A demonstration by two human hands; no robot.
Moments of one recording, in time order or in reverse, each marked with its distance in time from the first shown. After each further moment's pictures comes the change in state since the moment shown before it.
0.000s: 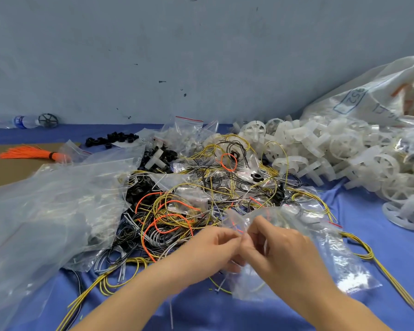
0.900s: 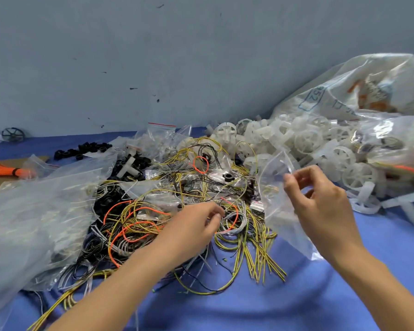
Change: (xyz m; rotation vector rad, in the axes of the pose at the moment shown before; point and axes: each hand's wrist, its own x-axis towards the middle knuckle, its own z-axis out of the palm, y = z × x) left_hand 0.050 0.010 -0.001 0.881 0.270 0.328; right_hand 0.020 0.081 -0.062 0.204 0.408 0.341
